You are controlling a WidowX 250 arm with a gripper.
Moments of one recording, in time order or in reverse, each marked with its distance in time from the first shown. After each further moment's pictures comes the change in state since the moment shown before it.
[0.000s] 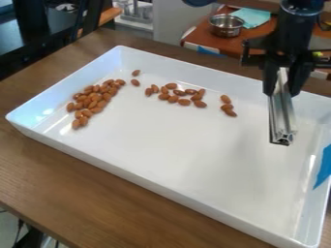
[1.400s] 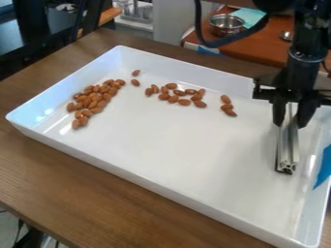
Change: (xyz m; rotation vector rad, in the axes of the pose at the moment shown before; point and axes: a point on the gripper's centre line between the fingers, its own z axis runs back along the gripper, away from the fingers) arm -0.006 -0.020 -0.052 -0.037 0.006 -0.097
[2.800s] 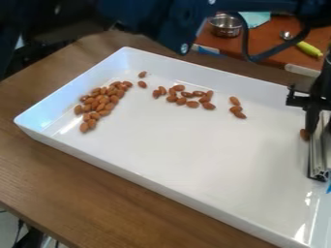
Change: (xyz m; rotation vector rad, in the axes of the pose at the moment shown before) arm 0.001 -0.040 -0.014 -0.014 0.049 -0.051
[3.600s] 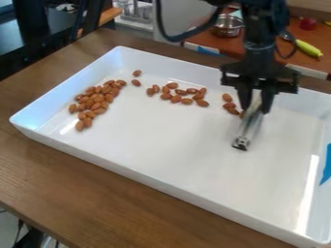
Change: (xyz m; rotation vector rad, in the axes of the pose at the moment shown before) arm 0.028 0.106 -0.001 0.007 -0.016 -0.084
